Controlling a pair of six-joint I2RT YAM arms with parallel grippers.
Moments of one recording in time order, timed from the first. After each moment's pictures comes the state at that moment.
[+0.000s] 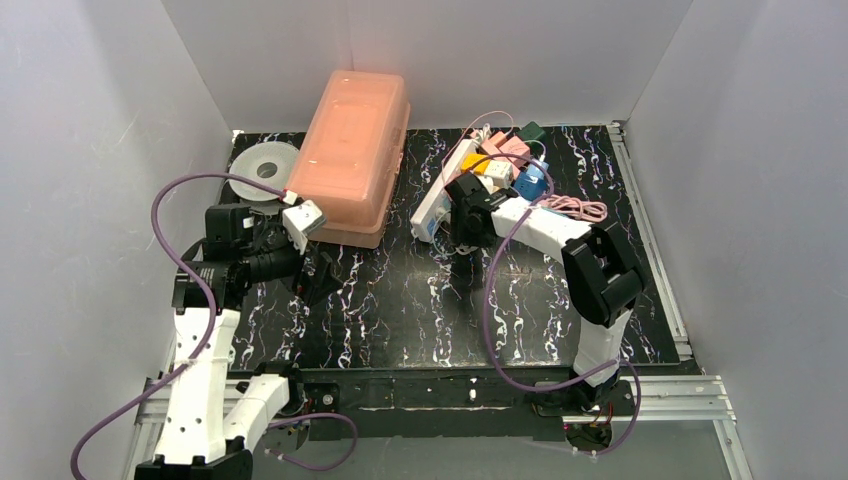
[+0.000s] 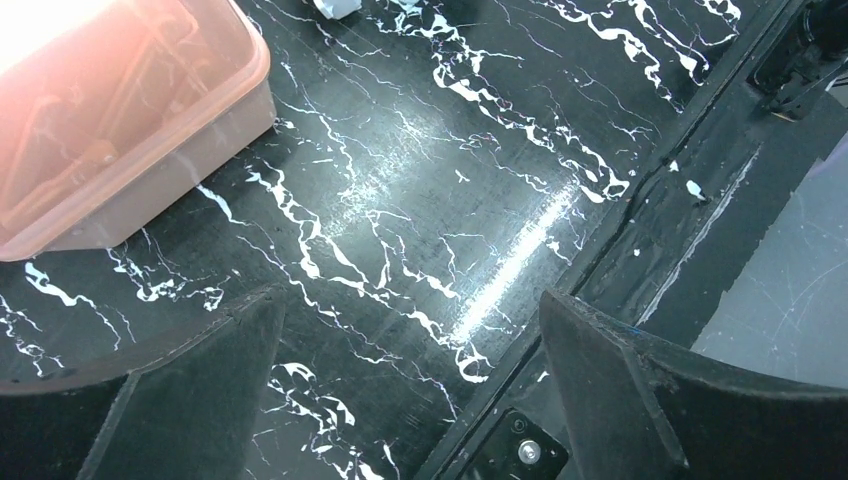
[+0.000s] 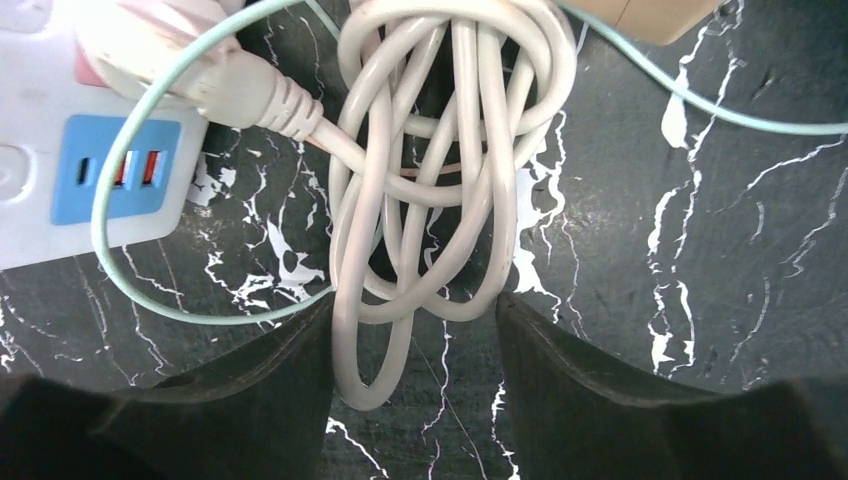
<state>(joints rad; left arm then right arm) -0.03 0.87 1.15 -1.14 0.73 0.52 0.66 1.85 1.34 -0.60 0.25 0.60</state>
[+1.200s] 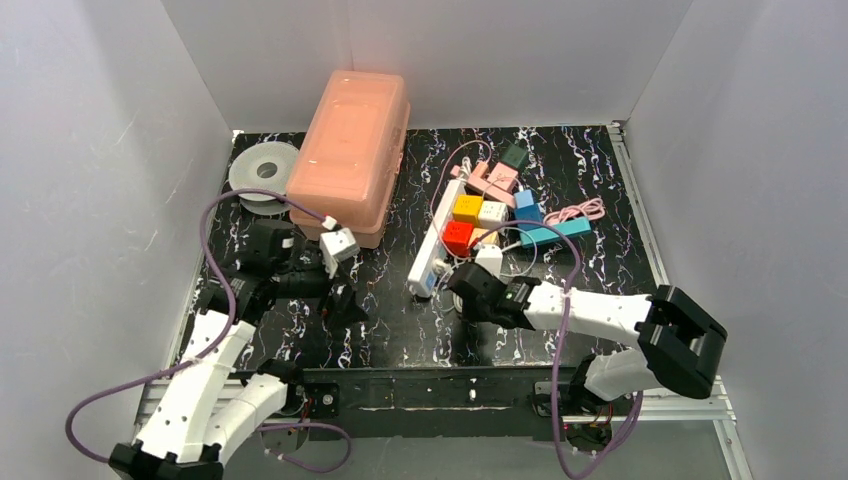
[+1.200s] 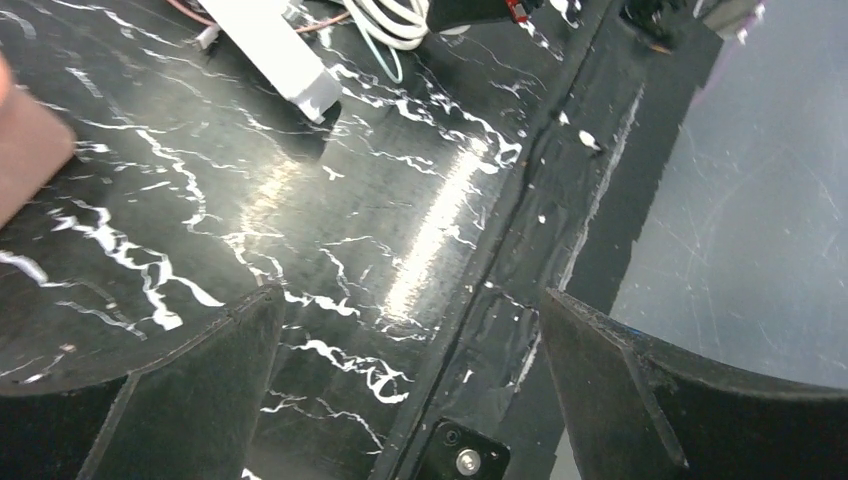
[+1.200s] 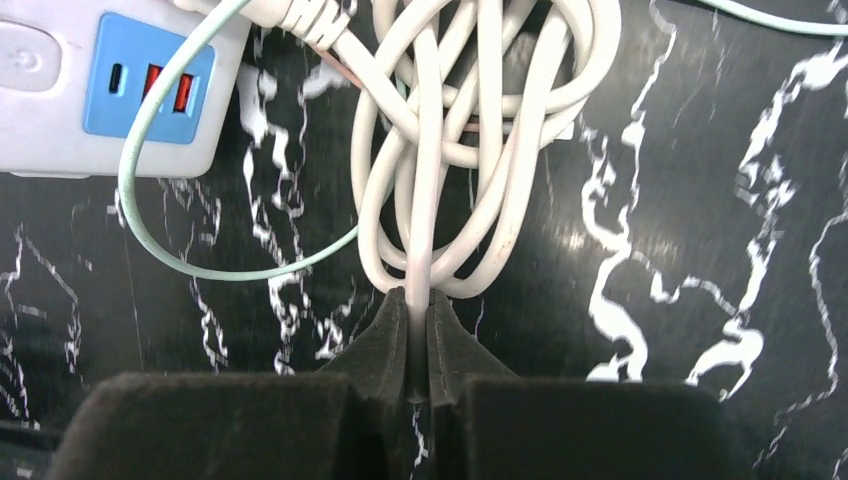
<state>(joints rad) -0.27 0.81 0.97 -1.03 0.76 0.41 1.04 1.38 0.74 -0.41 0.38 0.88</state>
